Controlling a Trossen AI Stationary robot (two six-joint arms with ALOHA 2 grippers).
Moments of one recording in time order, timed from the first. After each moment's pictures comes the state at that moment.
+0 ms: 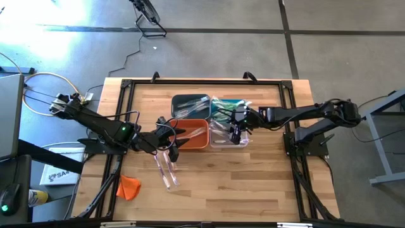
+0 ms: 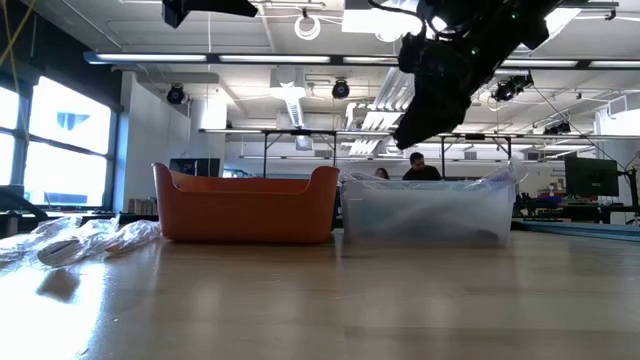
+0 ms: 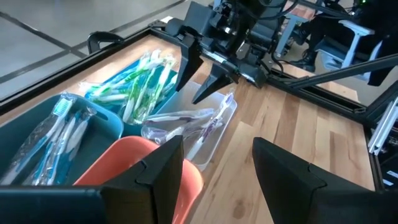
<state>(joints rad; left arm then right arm) -0.39 1.18 1.00 -0.26 -0.69 -0.57 -0.09 1.35 0.81 -0.24 0.09 0.23</state>
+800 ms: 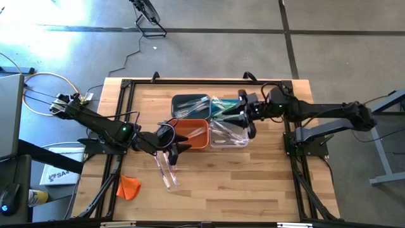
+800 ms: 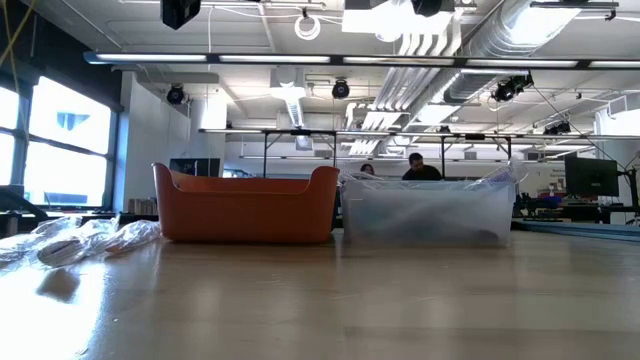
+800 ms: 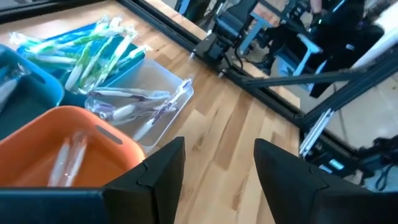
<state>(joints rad) -0.39 1.18 1.00 -0.21 -0.53 -0.77 -0.09 1.10 0.92 0.18 -0.25 0.23</state>
